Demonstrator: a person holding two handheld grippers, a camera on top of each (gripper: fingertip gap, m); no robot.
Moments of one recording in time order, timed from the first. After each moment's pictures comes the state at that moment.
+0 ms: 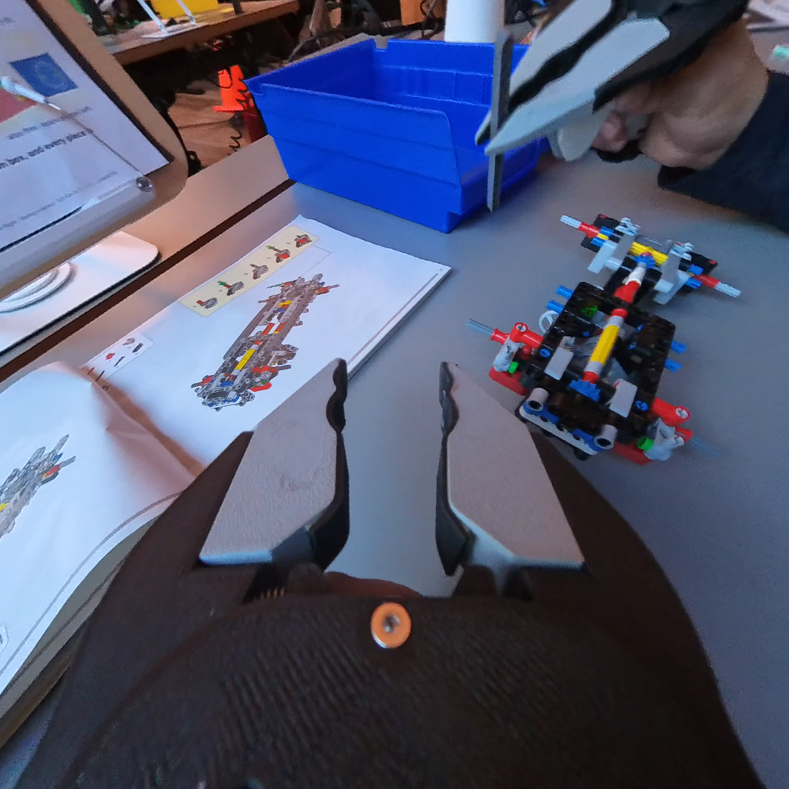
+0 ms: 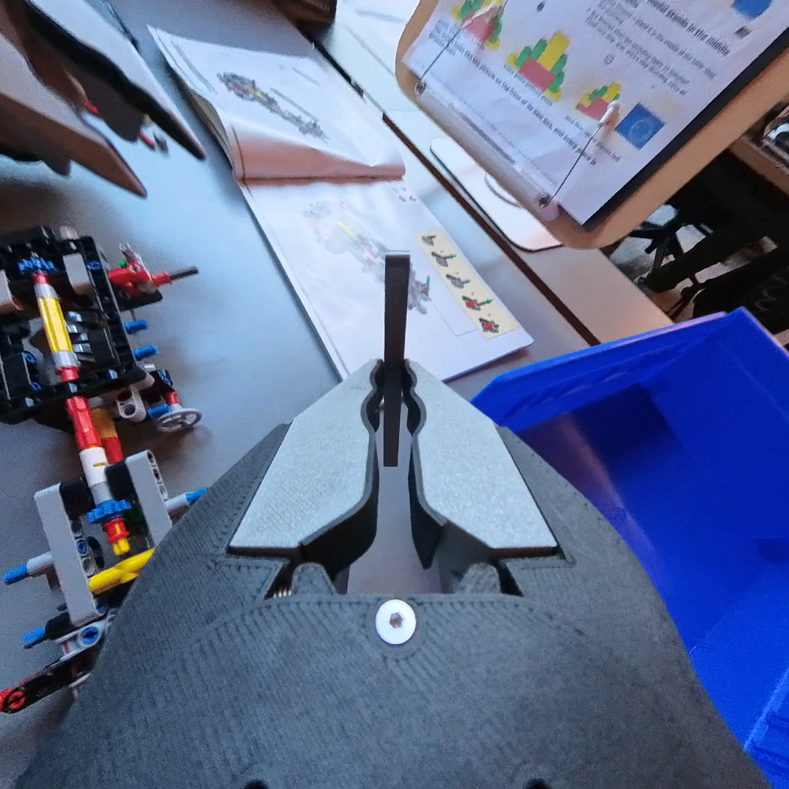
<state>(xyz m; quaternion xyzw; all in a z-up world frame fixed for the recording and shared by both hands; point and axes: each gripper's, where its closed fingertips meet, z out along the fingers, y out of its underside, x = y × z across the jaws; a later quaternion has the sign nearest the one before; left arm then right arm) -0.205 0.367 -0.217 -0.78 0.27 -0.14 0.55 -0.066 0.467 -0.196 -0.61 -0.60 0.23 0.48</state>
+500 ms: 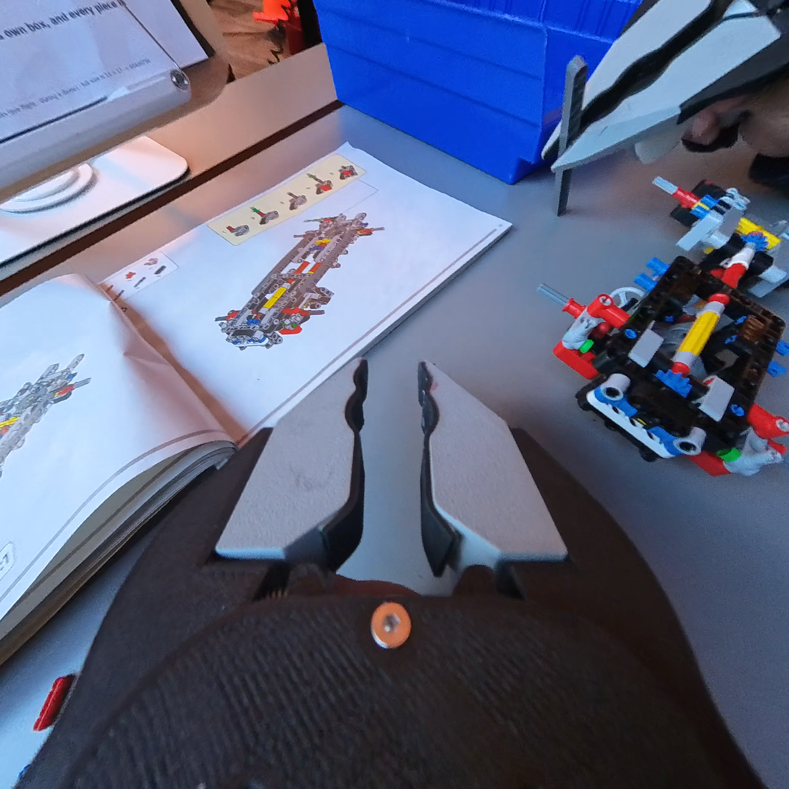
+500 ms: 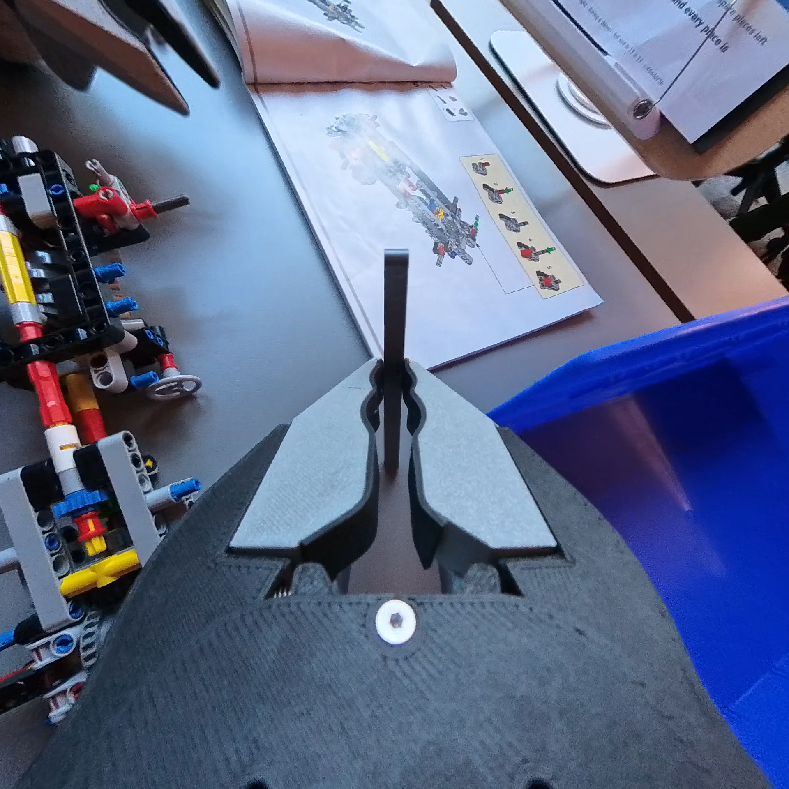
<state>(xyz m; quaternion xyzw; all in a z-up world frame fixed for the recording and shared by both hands) -0.229 0.378 -0.244 -0.83 0.21 -0.11 0.51 -0.074 0.465 -0.239 -0.63 -0.63 0.22 0.40</state>
